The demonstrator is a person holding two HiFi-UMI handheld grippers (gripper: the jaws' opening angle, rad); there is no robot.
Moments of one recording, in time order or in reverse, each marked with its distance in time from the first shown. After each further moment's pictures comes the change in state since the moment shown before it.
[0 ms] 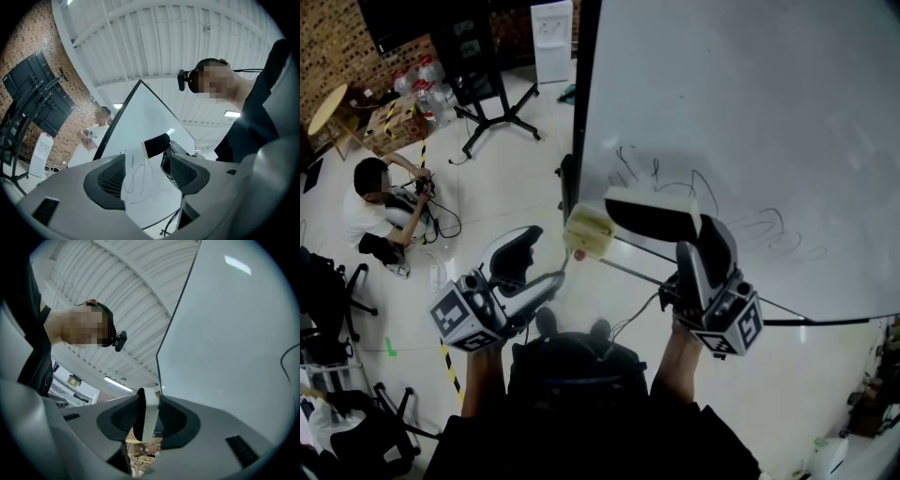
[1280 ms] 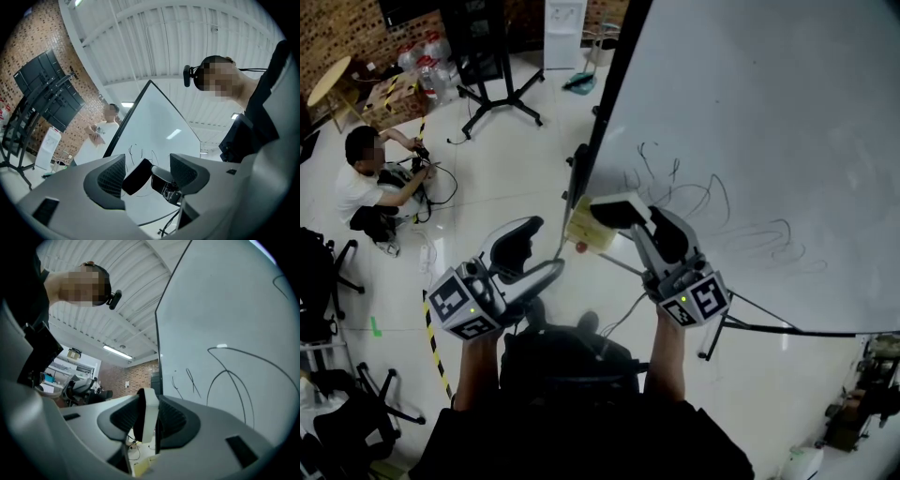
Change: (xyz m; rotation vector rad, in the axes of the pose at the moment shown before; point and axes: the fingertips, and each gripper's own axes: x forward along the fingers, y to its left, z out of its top) left arm -0.019 0.026 -0.017 -0.060 -0.005 0.068; right arm -0.005 -0.020 -0.151 -0.031 0.443 -0.023
